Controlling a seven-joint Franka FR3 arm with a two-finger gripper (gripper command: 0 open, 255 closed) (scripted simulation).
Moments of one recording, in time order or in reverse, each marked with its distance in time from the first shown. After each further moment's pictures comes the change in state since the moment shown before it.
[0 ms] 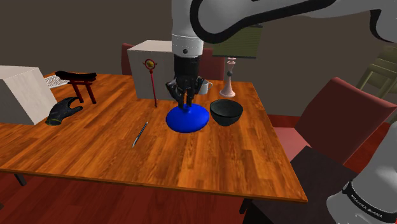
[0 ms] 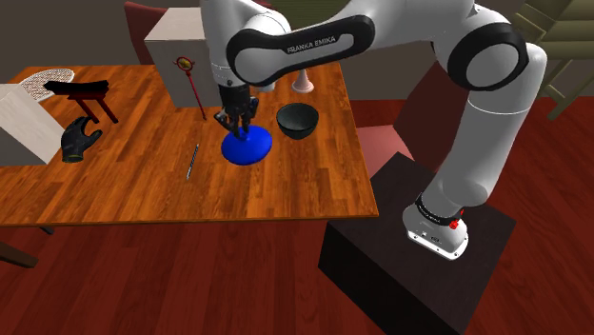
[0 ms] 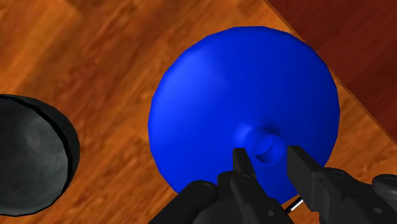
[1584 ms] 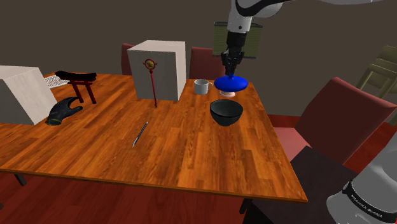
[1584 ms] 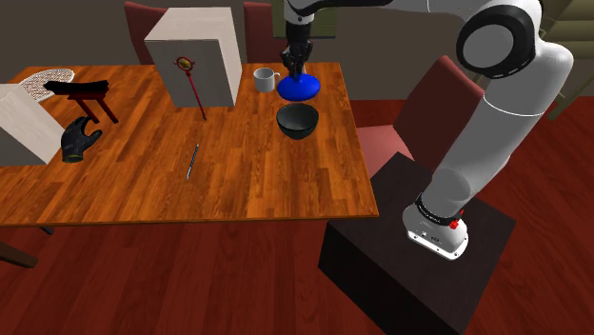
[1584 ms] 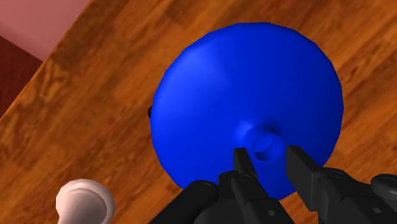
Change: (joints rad) arm -0.318 -0.129 -0.211 -0.049 0.097 -0.091 -0.542
